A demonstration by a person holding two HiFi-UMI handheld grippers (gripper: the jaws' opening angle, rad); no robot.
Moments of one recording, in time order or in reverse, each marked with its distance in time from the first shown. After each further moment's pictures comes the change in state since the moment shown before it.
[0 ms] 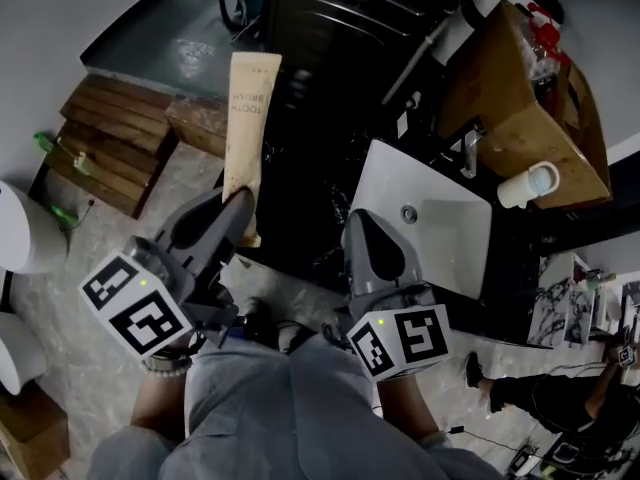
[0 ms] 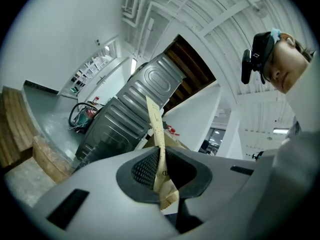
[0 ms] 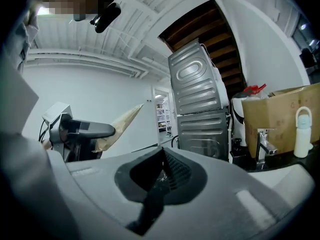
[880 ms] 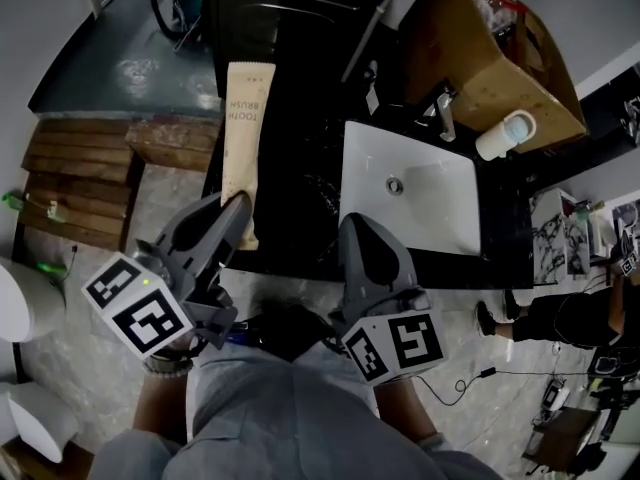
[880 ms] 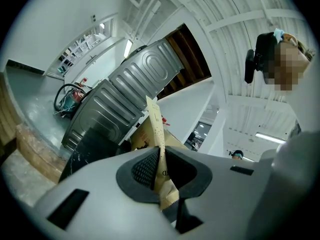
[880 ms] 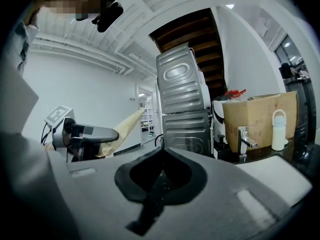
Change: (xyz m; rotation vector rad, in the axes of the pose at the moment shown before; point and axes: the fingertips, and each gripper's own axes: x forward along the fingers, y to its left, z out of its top) left arm 0.023 0.035 -0.010 -0.057 0.155 -0.173; right arm 0.002 0.011 -0.014 0.021 0.005 -0.233
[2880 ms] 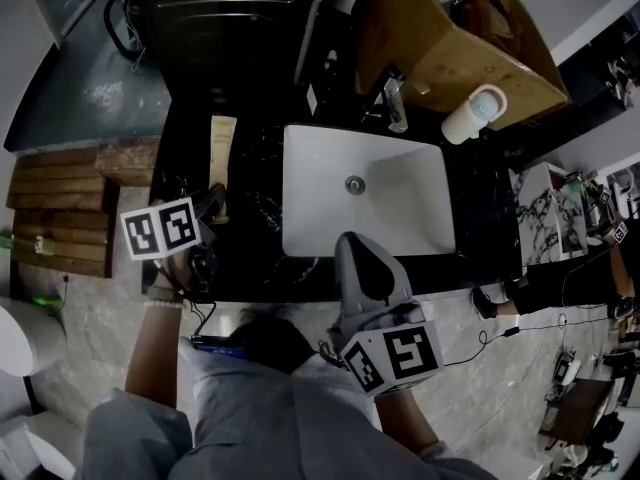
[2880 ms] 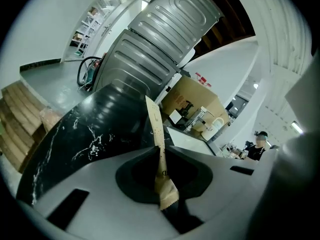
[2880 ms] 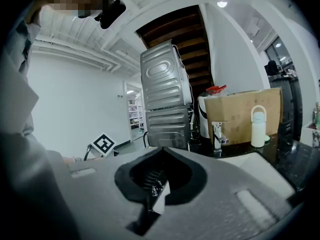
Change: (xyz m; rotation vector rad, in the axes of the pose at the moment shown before) left arm 0.154 0.139 -0.129 -0.074 0.402 0.316; right arm -0.031 -0.125 -0.017 0.048 0.053 -0.105
